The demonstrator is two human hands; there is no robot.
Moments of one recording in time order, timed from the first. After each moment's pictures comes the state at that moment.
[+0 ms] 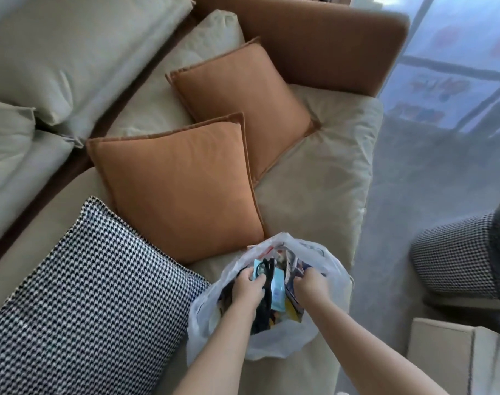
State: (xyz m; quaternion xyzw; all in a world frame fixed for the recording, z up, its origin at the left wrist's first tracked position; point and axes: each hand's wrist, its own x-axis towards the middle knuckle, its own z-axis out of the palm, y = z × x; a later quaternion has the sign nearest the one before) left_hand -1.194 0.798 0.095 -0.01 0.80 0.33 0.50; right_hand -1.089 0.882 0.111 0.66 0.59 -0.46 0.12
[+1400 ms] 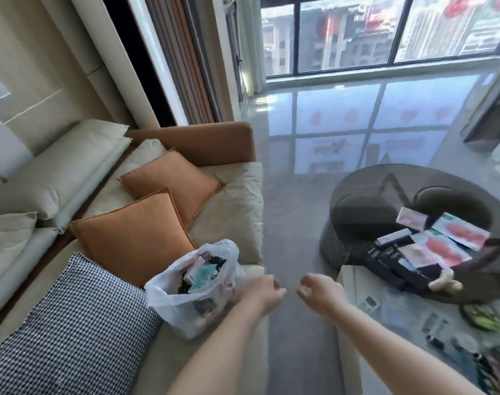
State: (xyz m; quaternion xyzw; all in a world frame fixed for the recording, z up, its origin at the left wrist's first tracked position) left_hand -0.872 0.705 0.331 0.54 0.76 0.01 0.34; right_hand -0.721 0.738 0.312 0.60 0.75 -0.27 0.01
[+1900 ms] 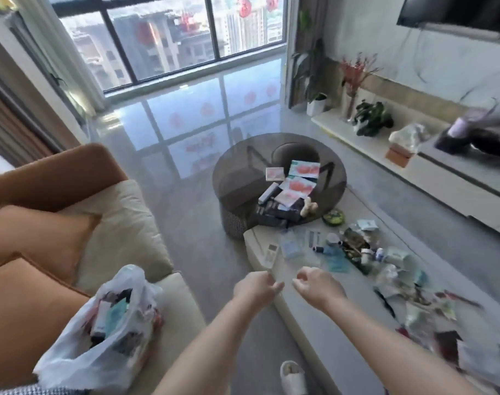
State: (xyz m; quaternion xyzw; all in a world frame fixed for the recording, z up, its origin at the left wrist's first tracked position) left_hand -0.724 0.640 0.320 0.75 0.56 -0.10 0.33; right_hand -0.574 0.579 0.319 0.80 0.53 -0.27 -0.07
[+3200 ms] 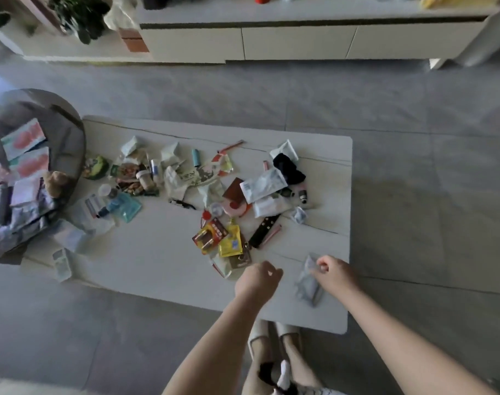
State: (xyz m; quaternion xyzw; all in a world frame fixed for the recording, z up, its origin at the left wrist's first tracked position) left_hand -0.387 0.229 0.144 0.83 0.30 -0.33 0.33; right_hand -0.326 0.053 0.121 0.90 -0.03 -0.39 -0.21
